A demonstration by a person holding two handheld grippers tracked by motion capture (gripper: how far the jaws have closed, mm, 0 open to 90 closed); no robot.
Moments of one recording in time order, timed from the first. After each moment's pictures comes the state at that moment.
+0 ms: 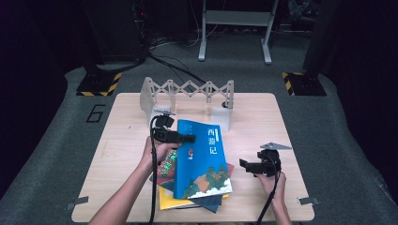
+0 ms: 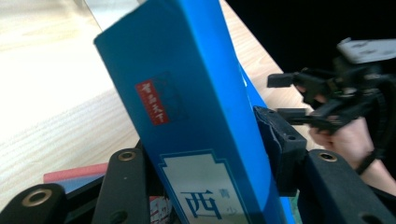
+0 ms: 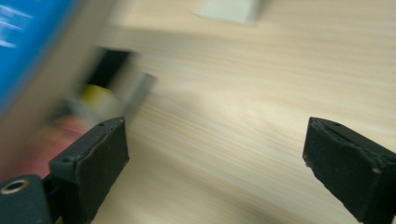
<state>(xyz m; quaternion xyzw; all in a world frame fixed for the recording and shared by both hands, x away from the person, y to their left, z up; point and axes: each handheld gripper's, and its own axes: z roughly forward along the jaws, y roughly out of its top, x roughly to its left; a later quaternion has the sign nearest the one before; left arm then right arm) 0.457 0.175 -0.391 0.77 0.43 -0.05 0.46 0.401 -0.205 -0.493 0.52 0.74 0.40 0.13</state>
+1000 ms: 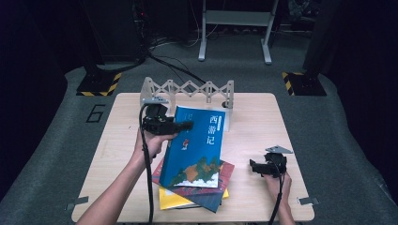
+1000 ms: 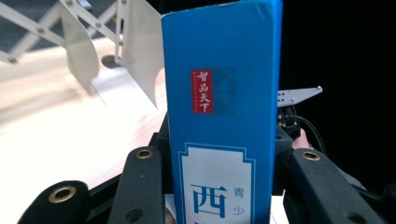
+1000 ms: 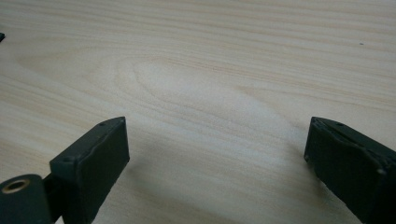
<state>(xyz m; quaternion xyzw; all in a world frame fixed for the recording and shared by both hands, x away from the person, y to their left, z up) 0.424 0.182 -0.308 0.76 0.38 0.05 0.52 0.412 -0.227 -0.528 0.55 0.73 0.34 0.22</state>
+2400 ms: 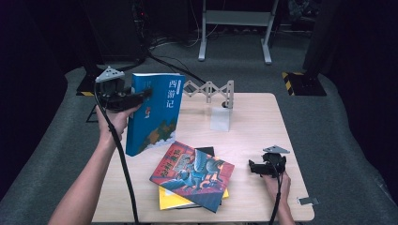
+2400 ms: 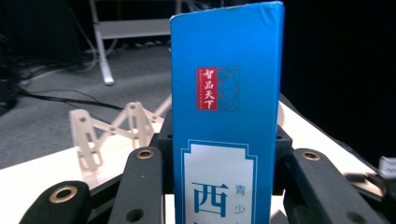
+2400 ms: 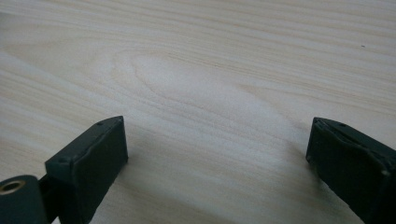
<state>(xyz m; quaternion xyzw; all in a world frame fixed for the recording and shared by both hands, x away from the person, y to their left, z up) 0.439 0.263 -0.250 0.70 0.43 0.25 0.51 0.413 -0.221 -0.529 0.55 0.74 0.32 0.23</state>
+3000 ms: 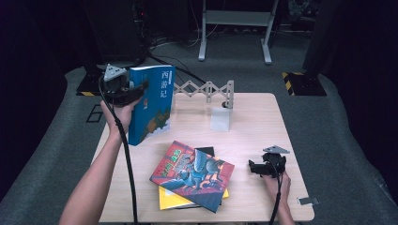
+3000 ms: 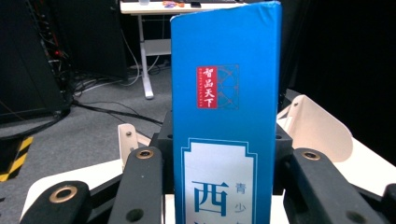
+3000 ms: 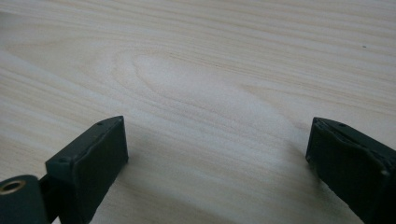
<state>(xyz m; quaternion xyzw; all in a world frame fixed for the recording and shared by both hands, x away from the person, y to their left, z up) 0.471 0.265 -0.270 0.66 0.46 0.32 0.50 0.413 -0.221 -0.529 0.54 0.74 0.33 0.23</state>
